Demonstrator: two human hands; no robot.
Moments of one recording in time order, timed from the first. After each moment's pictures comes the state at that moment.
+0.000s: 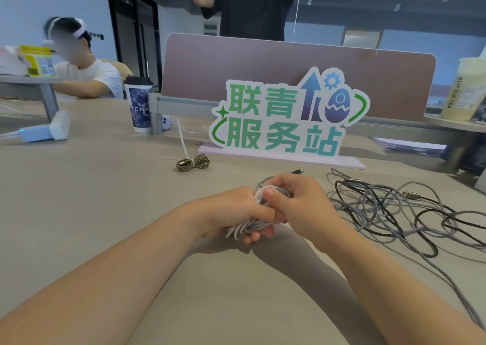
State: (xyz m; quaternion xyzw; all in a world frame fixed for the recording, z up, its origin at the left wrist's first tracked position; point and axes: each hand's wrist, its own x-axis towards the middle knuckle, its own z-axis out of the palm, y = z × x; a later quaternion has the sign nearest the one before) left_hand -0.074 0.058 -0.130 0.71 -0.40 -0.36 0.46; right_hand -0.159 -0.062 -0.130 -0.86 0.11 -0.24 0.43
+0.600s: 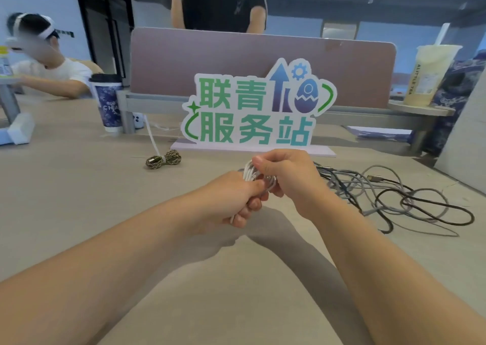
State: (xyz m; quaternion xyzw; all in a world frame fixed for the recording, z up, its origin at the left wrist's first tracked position) left_hand -0.115 0.024 -0.116 0.71 -0.32 -0.32 0.53; right_hand -0.170 -0.094 -0.108 -0.77 0.14 -0.24 0.58
